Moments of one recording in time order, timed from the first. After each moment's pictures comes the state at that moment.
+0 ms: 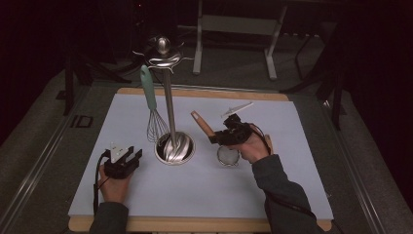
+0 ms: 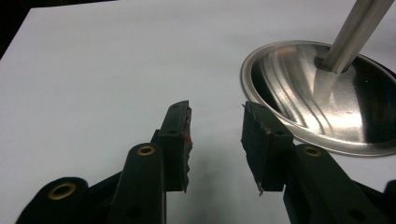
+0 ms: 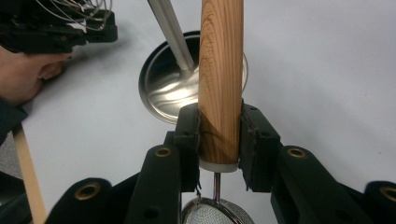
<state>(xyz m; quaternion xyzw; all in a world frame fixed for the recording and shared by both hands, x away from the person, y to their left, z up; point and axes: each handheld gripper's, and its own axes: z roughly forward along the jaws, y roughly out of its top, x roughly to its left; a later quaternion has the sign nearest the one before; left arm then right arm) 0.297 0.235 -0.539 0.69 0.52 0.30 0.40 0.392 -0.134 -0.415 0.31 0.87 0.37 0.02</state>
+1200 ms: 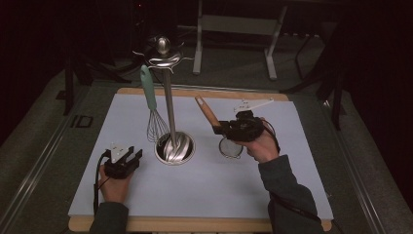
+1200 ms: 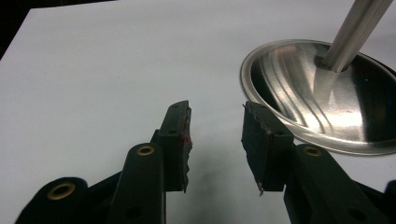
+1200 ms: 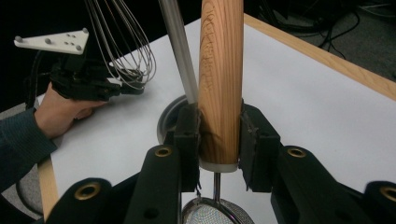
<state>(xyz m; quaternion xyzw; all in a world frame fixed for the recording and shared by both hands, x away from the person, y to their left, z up) 0.297 0.235 -0.539 0.69 0.52 0.30 0.40 0.367 -0.150 -0.369 0.28 0.84 0.47 0.07</state>
